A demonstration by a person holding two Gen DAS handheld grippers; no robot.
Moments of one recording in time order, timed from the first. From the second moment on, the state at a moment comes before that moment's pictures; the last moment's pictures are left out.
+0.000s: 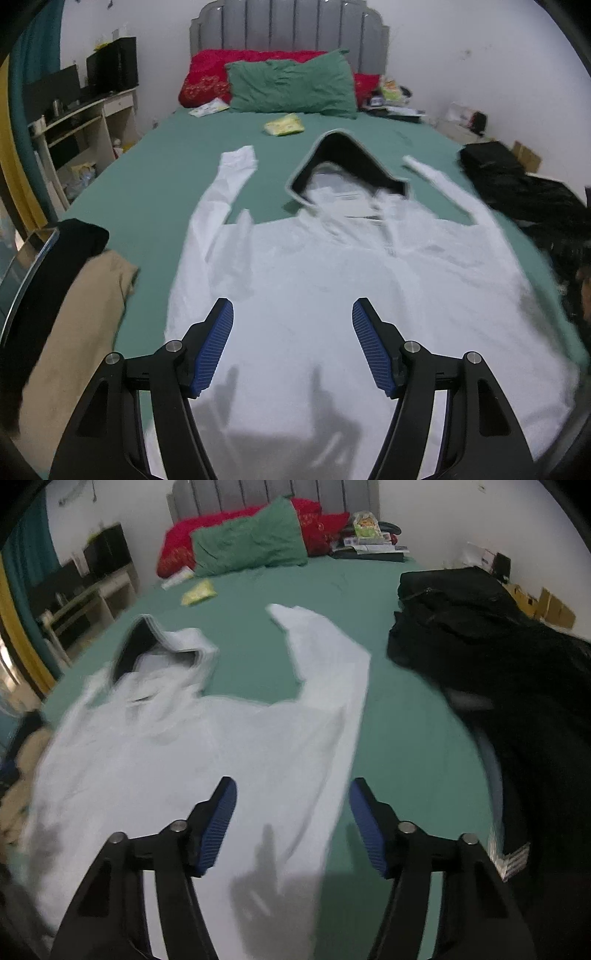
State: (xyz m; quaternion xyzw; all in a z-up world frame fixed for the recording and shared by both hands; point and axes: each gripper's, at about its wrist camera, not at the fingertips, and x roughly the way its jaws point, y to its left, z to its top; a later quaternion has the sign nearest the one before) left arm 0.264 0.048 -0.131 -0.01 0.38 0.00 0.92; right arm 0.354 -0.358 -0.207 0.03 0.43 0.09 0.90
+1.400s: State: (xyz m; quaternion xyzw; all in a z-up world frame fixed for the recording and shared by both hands) left arm 0.298 0.078 -0.167 -0.05 0.42 0.02 0.91; right arm 0.487 -0.367 -0.252 -0.06 0.48 0.05 0.87
